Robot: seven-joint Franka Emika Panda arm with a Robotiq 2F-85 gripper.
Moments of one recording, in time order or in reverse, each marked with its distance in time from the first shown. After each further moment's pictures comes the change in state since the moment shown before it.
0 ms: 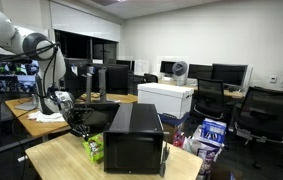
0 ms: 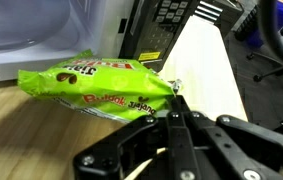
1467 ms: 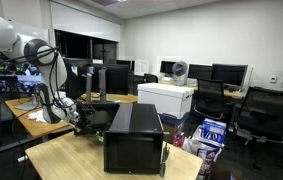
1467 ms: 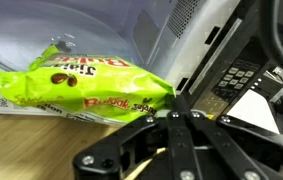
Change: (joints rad) arm 0.051 0.075 -0.091 0.052 -0.306 -0.022 -0.093
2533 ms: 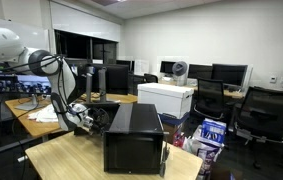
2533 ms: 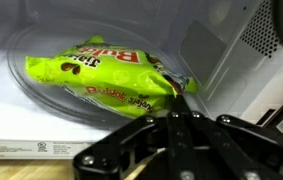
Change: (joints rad) arm -0.021 0.141 -0.116 0.205 -0.147 0.156 -0.002
